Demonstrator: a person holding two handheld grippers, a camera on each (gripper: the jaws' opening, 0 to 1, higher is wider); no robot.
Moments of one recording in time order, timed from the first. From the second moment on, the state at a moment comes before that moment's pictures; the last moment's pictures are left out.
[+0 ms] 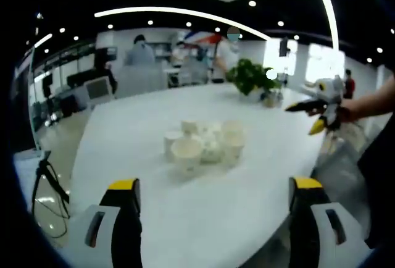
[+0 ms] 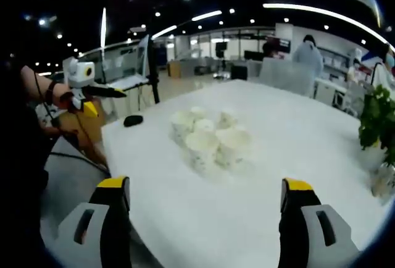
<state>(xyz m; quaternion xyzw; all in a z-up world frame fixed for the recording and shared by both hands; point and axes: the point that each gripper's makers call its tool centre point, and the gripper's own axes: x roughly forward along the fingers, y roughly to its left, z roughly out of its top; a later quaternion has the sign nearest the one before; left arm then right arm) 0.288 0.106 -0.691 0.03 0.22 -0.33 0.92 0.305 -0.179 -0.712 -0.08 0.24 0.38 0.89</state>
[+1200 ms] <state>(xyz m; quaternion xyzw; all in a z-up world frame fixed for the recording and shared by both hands) 0.283 0.104 -0.695 0.01 0.22 -0.33 0.92 0.298 -0.173 -0.713 -0.09 0.24 0.39 0.88</state>
